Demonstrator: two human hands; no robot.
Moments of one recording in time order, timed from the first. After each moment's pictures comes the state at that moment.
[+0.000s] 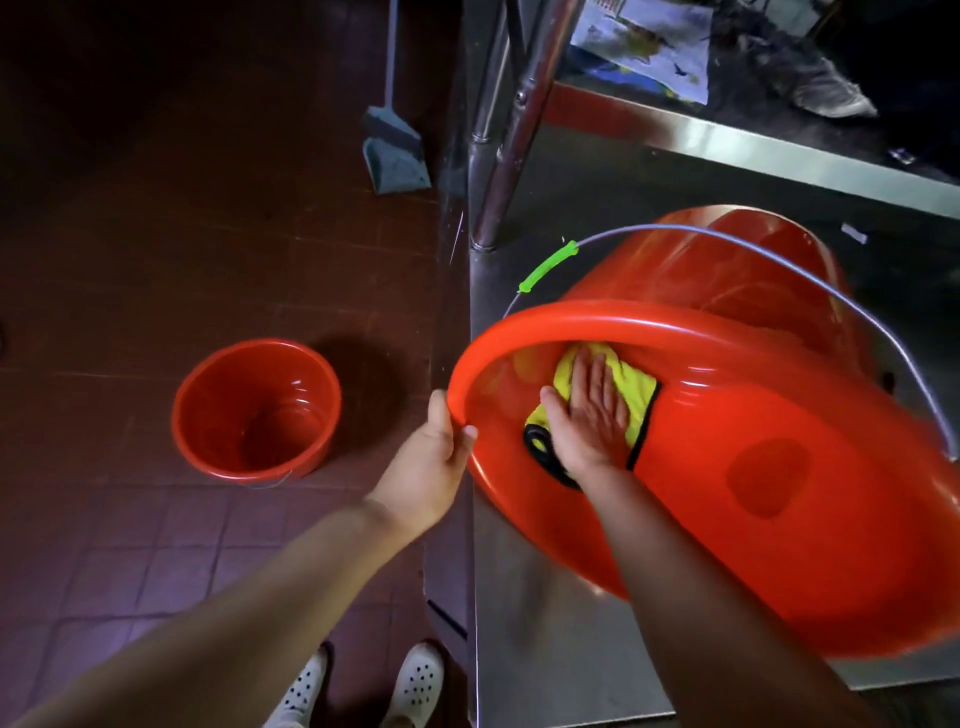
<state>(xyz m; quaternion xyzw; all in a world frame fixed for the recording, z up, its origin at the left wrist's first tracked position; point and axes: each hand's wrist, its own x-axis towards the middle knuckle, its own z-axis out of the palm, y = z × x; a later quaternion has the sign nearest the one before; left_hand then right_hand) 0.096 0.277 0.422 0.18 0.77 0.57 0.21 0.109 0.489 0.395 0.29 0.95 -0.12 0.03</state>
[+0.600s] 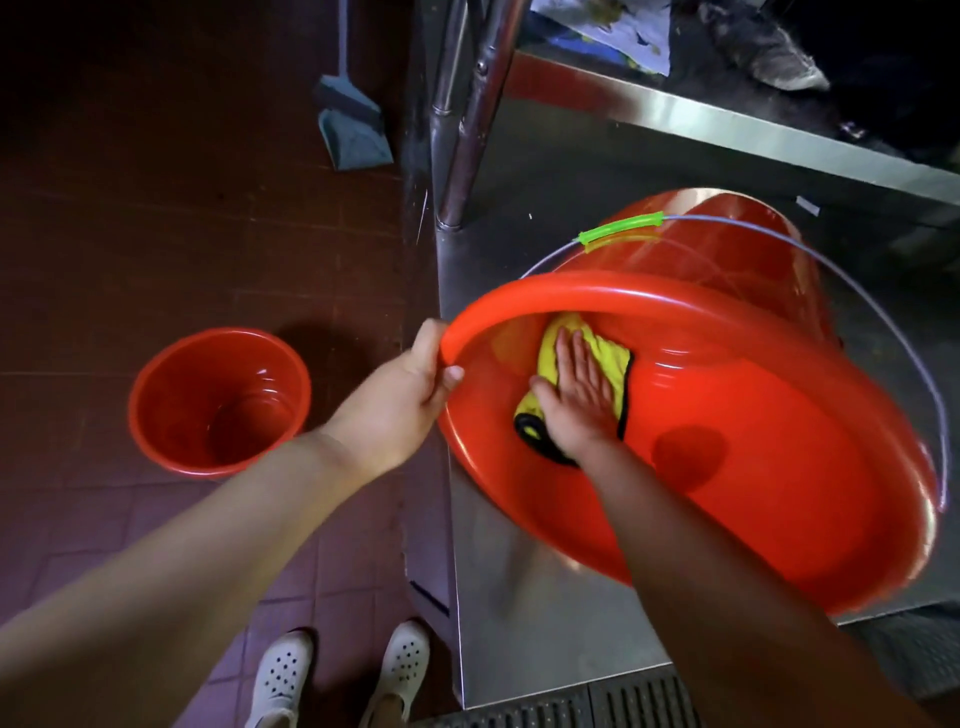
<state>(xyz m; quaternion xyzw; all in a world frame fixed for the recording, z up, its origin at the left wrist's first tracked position) 0.056 0.271 0.465 0.34 0.78 0.51 0.14 0.120 0.511 0.401 0.26 0.96 -0.11 0.05</state>
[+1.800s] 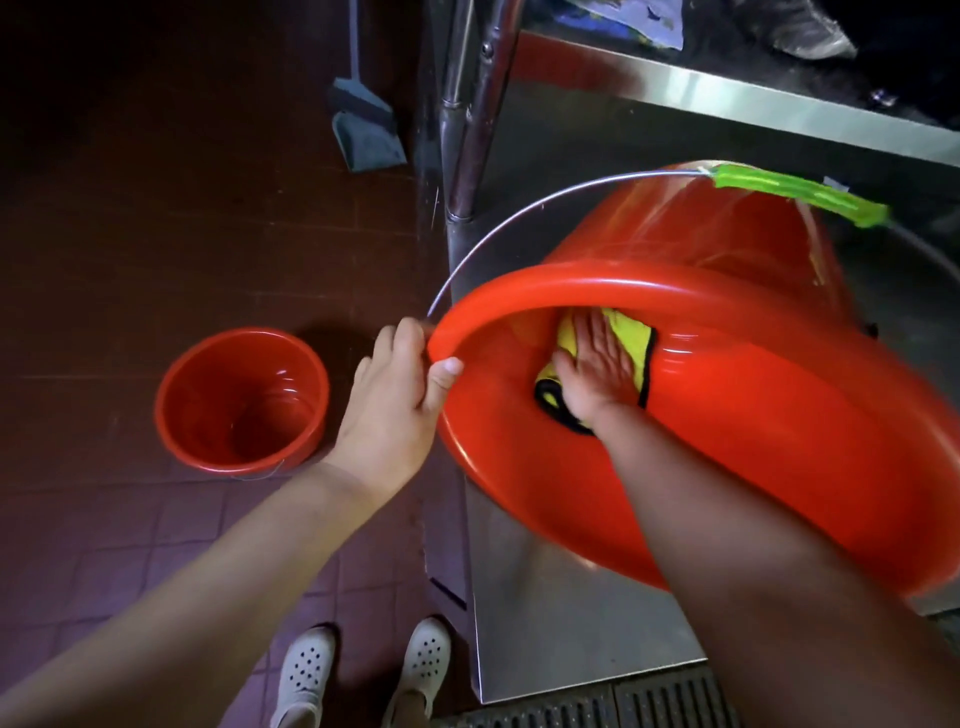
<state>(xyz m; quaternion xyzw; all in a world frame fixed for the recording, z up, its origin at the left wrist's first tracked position) 0.080 0.264 0.459 0.23 0.84 0.49 0.01 0.099 0.522 0.400 0.27 0.96 -0.09 0.06</state>
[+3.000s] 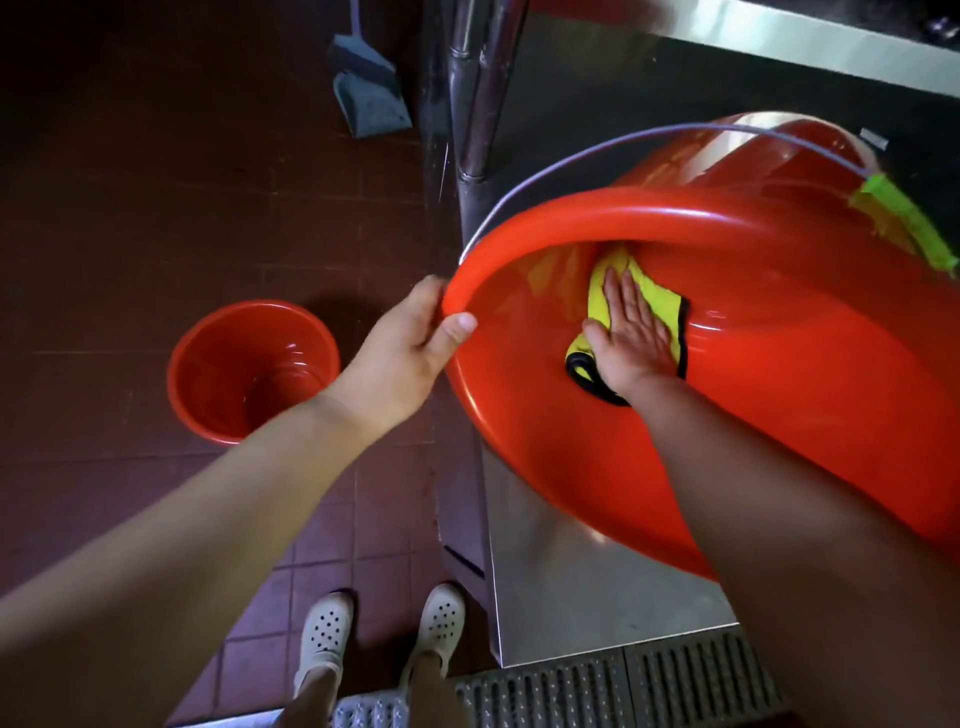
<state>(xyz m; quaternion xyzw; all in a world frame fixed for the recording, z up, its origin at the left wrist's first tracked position) 0.057 0.258 0.459 0.26 0.74 0.59 0.18 0.107 0.545 0.390 0.26 0.96 -0.09 0.07</state>
